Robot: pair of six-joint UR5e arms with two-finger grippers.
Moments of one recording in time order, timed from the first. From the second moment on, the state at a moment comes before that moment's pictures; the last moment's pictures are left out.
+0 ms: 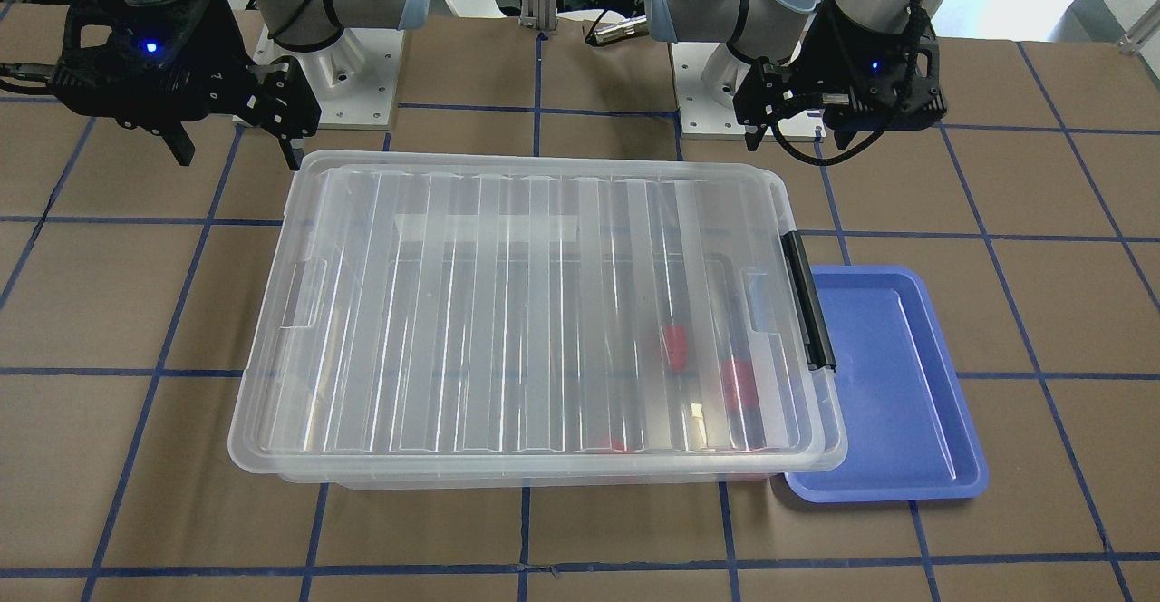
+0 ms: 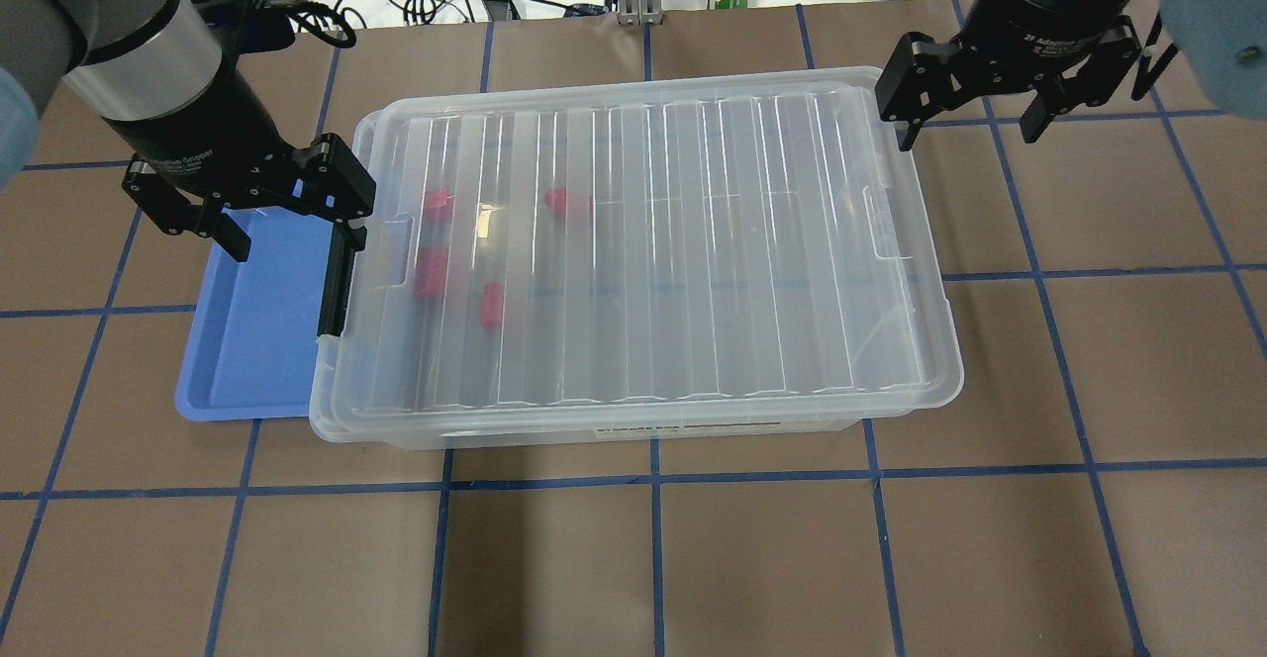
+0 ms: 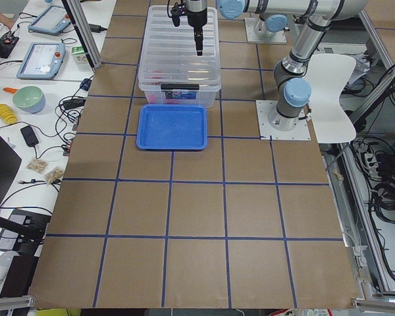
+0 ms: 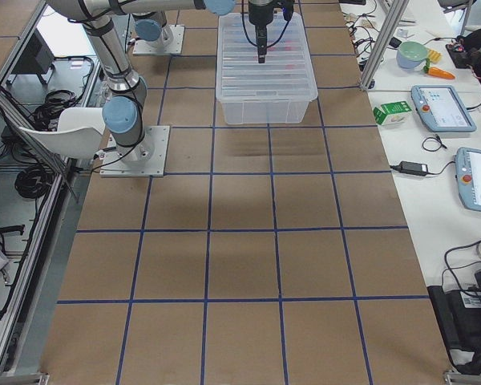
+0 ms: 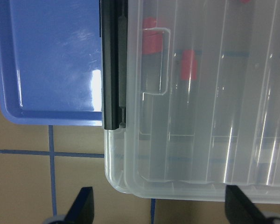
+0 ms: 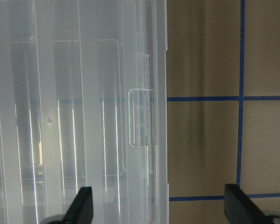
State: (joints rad) left arm -1.53 -1.49 -1.61 -1.69 1.55 -0.01; right arm 1.58 -1.60 1.53 -1.57 -1.61 0.00
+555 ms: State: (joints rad) left arm -1.53 -1.48 -1.62 -1.69 1.55 -0.01; right arm 1.57 -1.60 1.52 -1.57 -1.61 0.00
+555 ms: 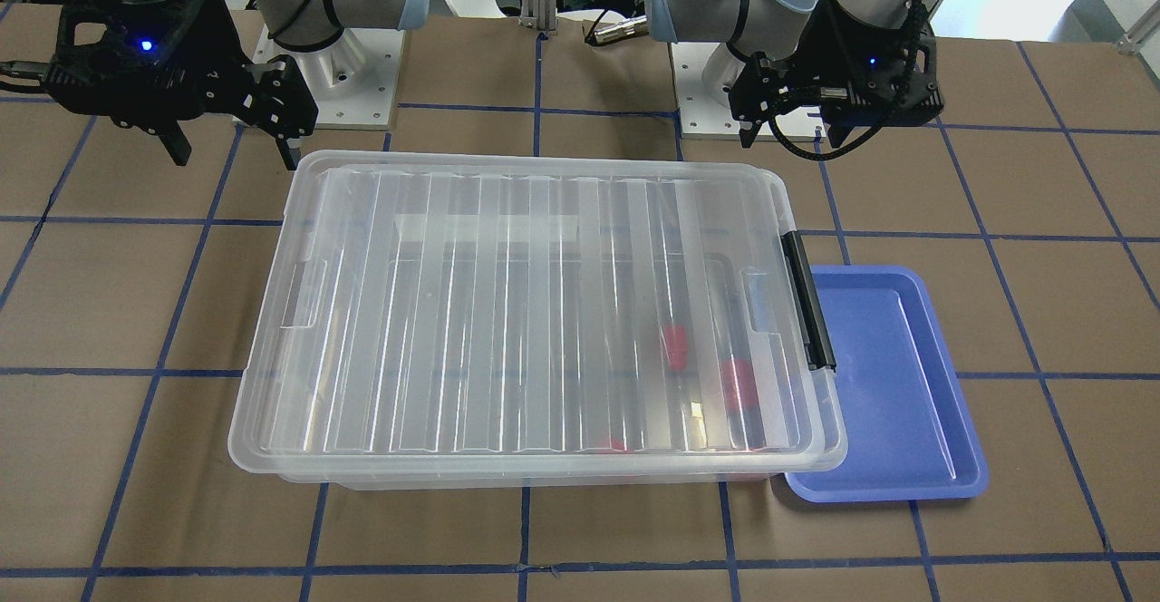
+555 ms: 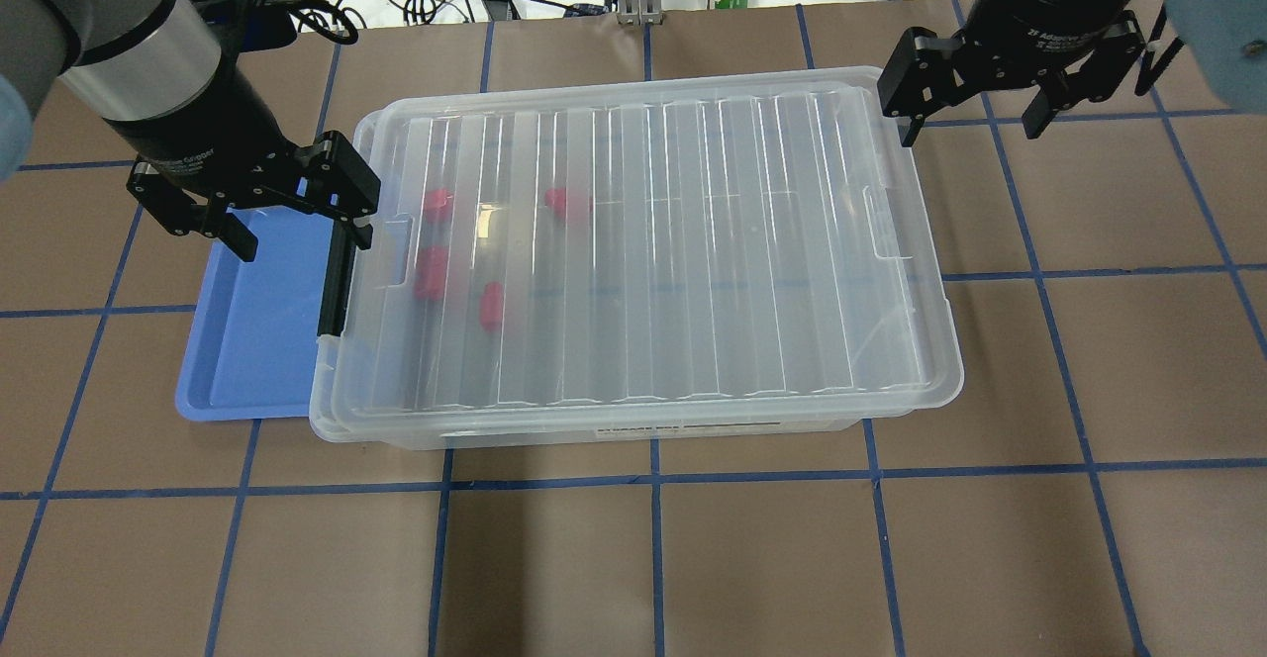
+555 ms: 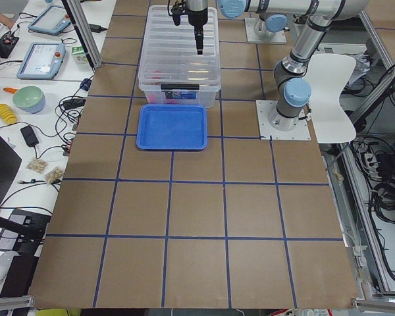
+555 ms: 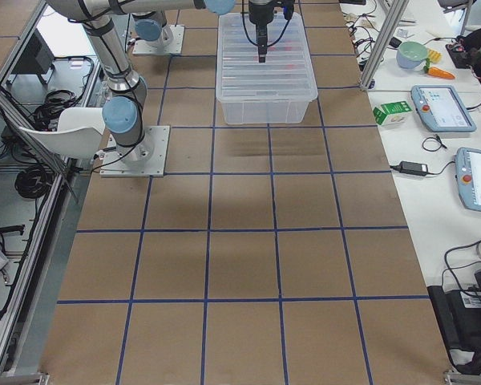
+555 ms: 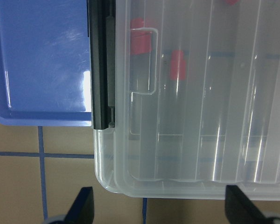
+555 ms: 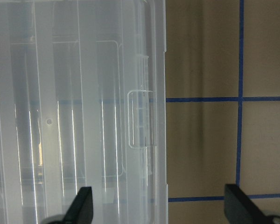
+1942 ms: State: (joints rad) left arm -1.52 -1.48 -1.62 -1.68 1.55 0.00; right arm 1.51 -1.40 1.73 -1.93 -1.61 -0.09
